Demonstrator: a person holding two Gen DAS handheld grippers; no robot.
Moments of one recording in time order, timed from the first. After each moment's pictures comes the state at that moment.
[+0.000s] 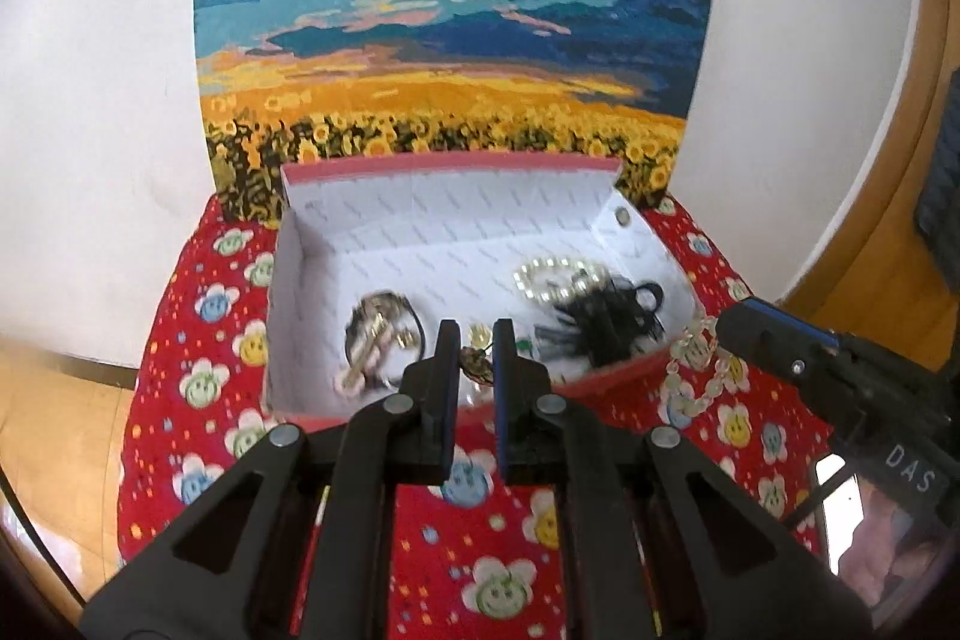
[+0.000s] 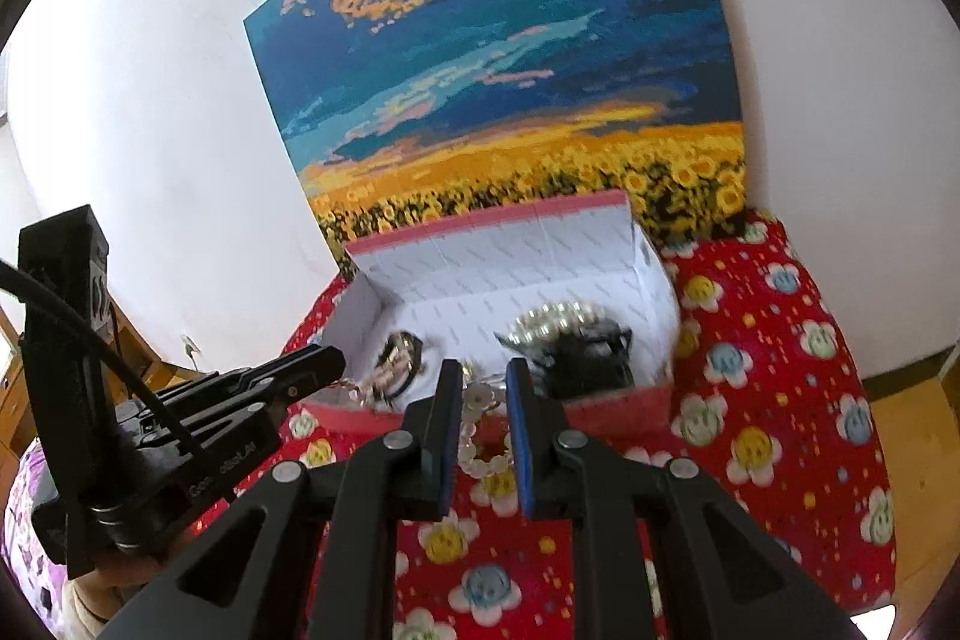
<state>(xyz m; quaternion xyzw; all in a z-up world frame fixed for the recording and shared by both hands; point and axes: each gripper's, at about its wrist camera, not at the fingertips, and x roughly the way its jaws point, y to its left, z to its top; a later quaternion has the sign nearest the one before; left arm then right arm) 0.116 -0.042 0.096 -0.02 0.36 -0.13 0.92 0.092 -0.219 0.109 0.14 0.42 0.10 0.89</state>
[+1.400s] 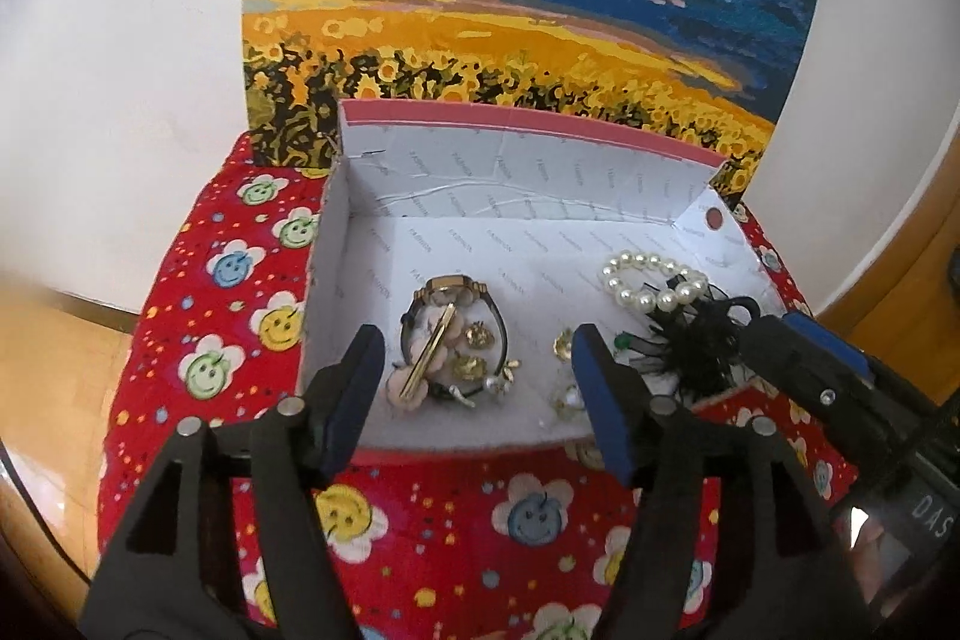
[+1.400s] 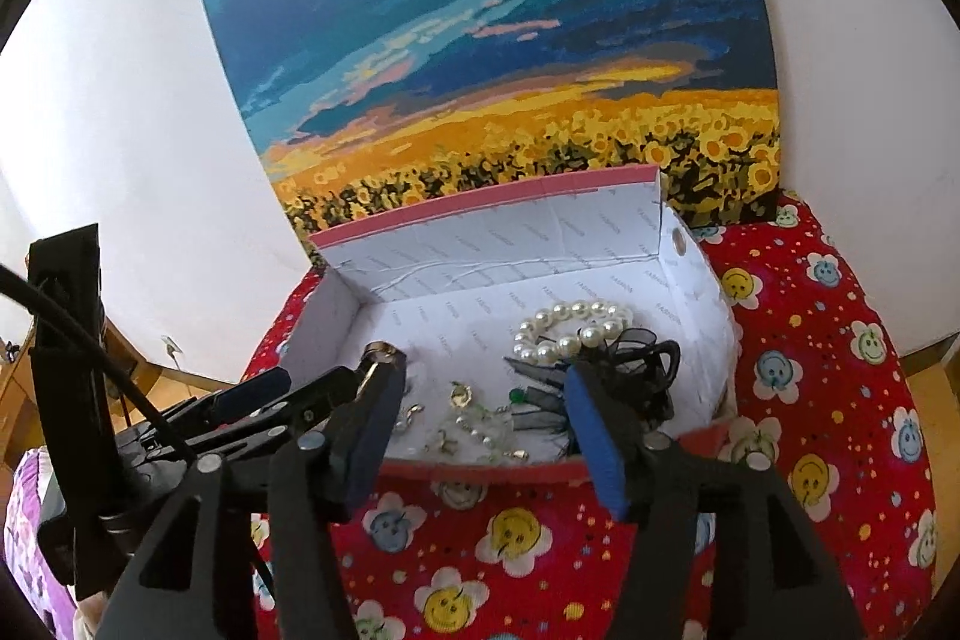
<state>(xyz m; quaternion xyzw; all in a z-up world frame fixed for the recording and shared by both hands) 0.150 -0.011 0.061 -0.06 0.41 -0.09 0.91 0.128 -0.197 0.072 0.14 0.45 0.09 0.88</state>
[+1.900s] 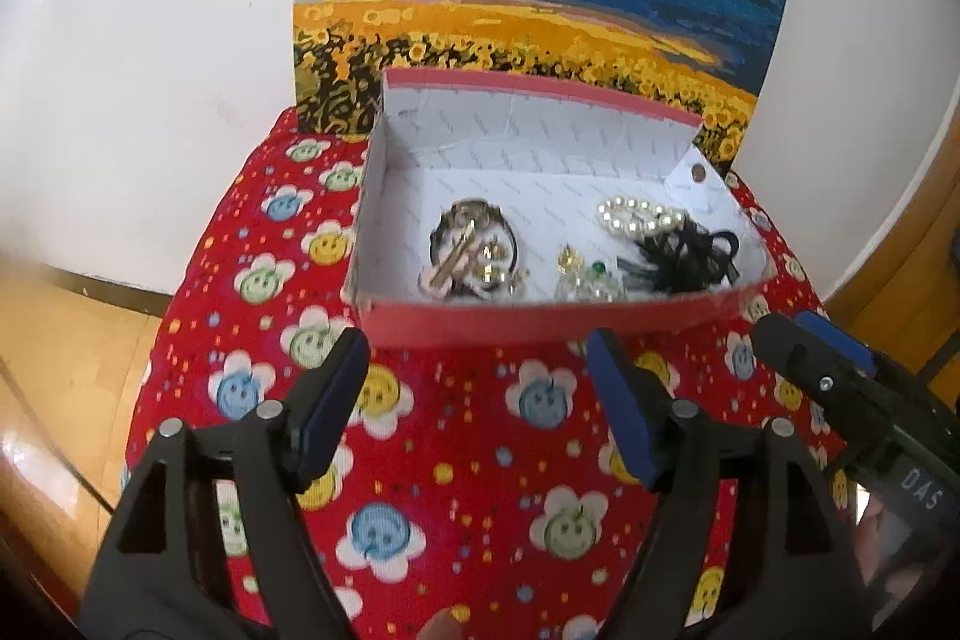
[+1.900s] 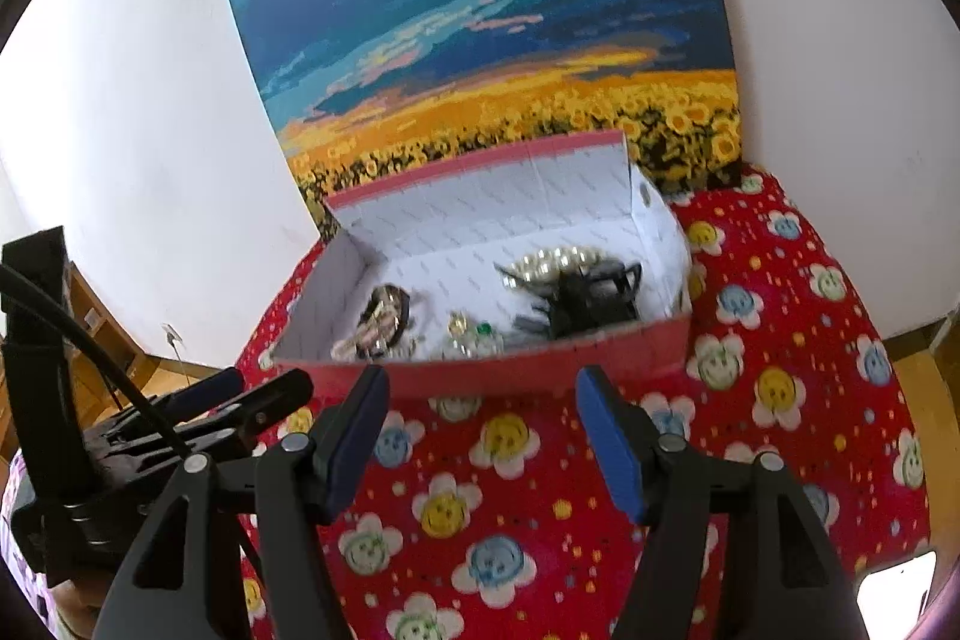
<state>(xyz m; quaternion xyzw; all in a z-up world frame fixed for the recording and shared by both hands) 0.087 -0.004 0.061 -0.05 0.41 -0.07 0.91 0.071 -0.201 0.076 0.13 0.45 0.08 0.88</state>
